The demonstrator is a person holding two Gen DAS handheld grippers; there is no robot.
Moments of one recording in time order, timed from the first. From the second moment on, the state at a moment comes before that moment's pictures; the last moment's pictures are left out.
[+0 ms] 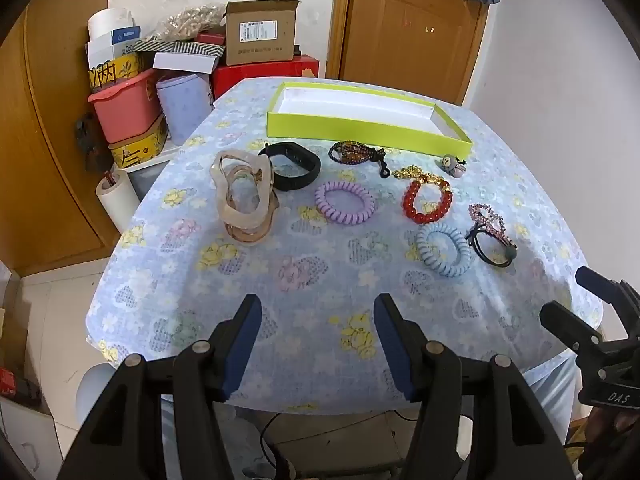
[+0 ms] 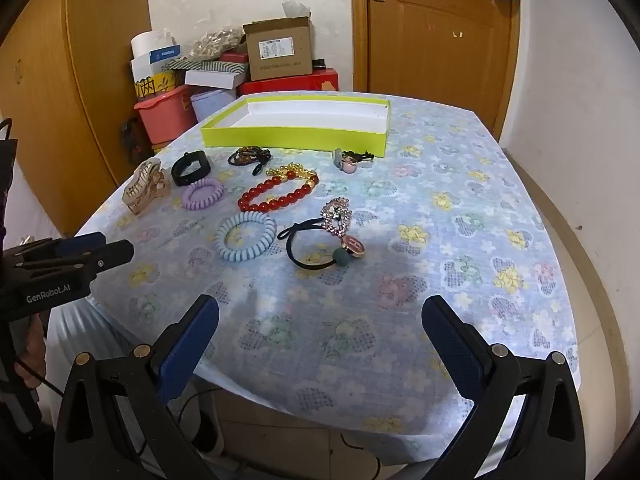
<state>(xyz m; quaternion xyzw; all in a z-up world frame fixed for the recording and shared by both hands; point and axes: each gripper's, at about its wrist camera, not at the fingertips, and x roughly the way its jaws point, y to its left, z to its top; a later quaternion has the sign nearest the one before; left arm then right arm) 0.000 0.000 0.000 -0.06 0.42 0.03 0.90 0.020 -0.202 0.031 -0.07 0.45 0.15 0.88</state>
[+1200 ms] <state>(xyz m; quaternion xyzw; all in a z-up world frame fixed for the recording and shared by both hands) -0.002 0.018 -0.007 -0.08 0.43 0.04 0.90 0.024 -0.197 0.029 -0.07 0.45 0.16 0.87</state>
